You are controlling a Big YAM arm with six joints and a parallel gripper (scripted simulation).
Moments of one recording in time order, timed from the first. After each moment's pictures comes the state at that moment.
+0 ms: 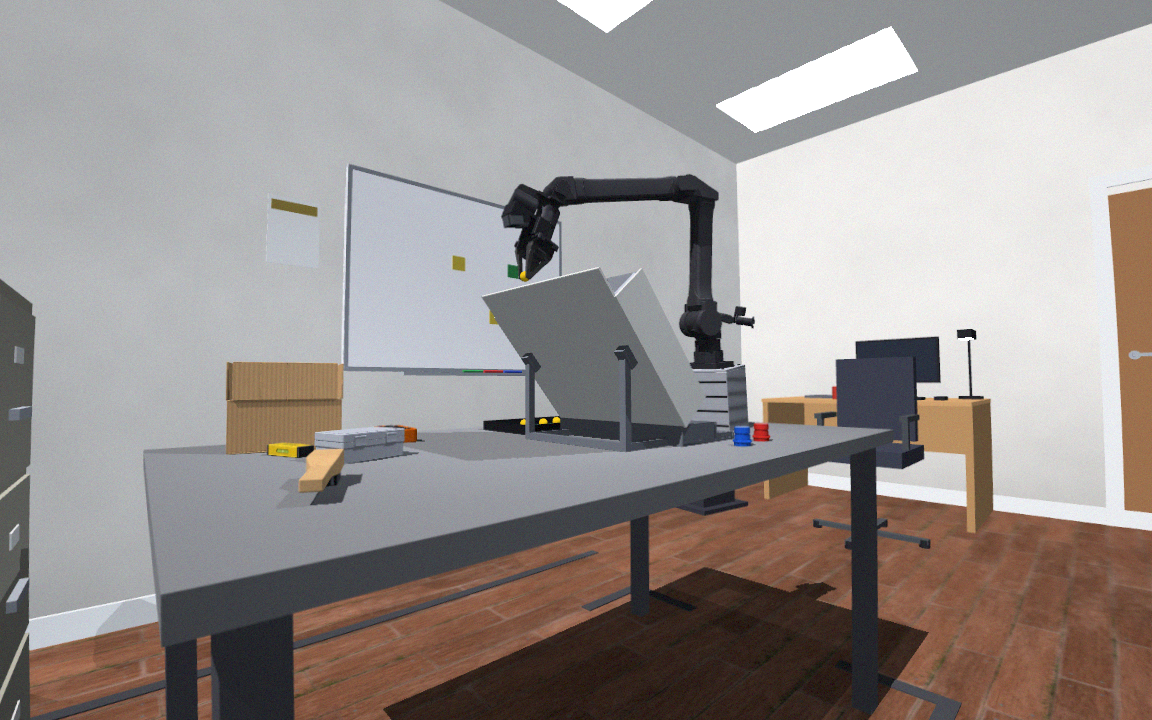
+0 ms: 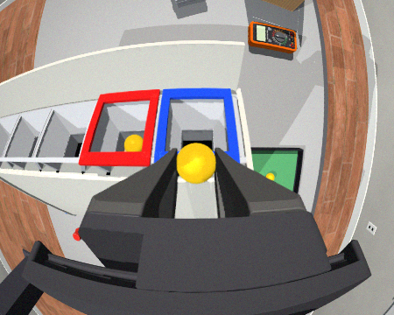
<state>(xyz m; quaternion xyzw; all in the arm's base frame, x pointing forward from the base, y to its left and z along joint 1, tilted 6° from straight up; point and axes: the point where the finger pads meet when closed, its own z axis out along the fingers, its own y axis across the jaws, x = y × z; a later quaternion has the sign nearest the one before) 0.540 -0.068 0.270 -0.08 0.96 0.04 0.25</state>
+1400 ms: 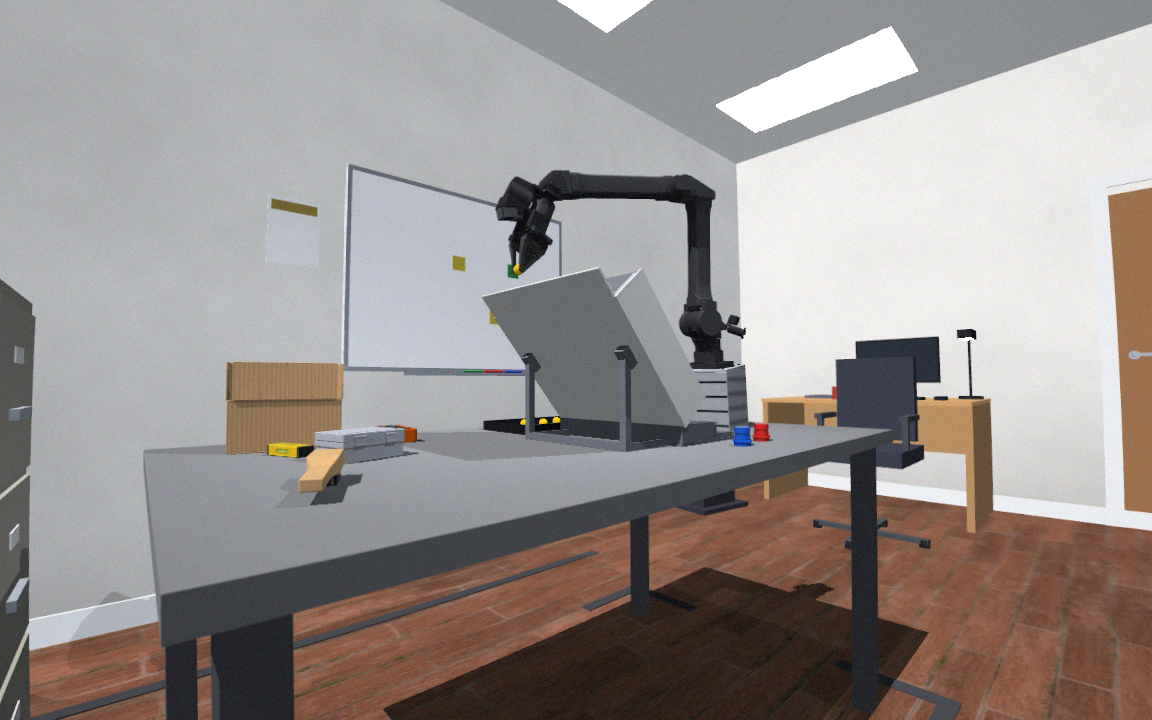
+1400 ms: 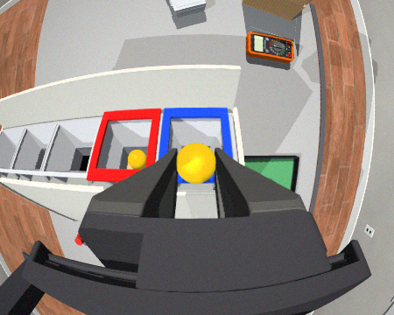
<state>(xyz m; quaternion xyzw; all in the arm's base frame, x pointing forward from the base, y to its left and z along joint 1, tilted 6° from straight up) 0.557 -0.067 0.286 -0.08 0.96 0.03 0.26</state>
